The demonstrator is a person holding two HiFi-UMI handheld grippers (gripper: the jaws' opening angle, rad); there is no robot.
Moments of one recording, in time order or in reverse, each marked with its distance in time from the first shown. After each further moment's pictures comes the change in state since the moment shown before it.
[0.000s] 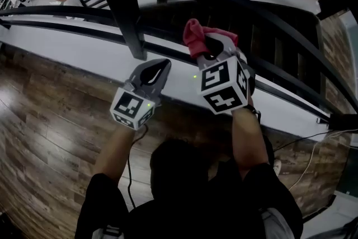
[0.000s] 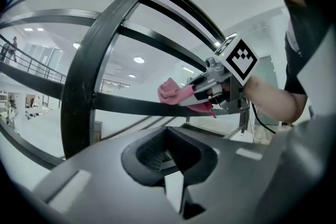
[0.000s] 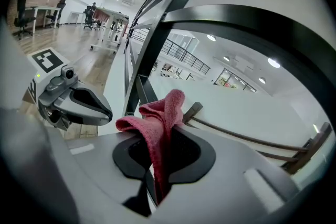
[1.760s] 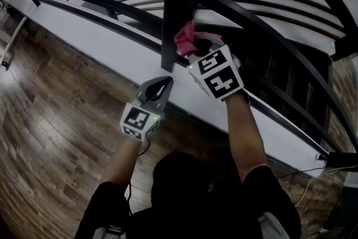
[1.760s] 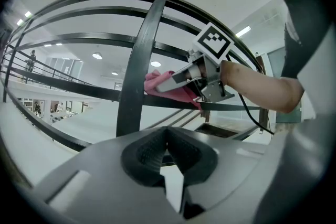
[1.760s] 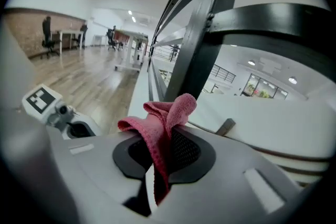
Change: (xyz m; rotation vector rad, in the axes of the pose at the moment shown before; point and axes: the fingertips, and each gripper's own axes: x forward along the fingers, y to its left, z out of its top) left arm -0.073 0.049 -0.029 -0.006 -0.016 0.228; right arm 0.060 0.076 0.099 -0.029 -0.148 0.295
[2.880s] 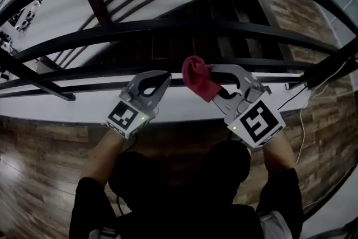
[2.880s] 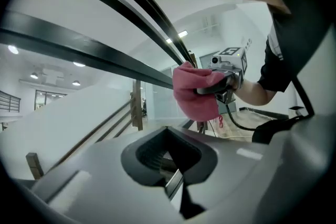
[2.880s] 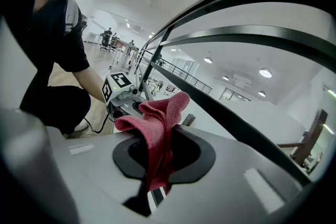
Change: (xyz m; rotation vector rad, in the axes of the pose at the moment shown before) left arm 0.181 -0.423 0.072 0.260 -0.061 -0.727; right arm -0.440 -0.091 -0.271 -0.071 -0.115 -0.231
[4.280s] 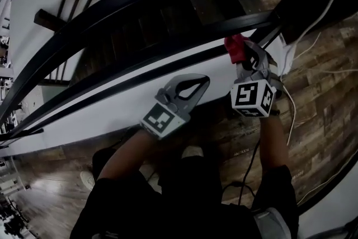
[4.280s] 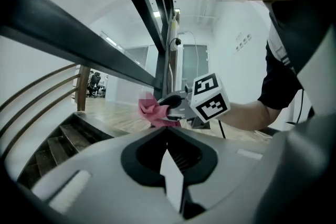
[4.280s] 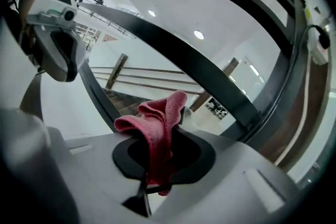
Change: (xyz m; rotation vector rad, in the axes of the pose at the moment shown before) left arm 0.386 -0.298 -0.080 -0.178 0.123 -0.364; right arm -0.258 -0.155 -0.482 0.230 0.501 -0.690
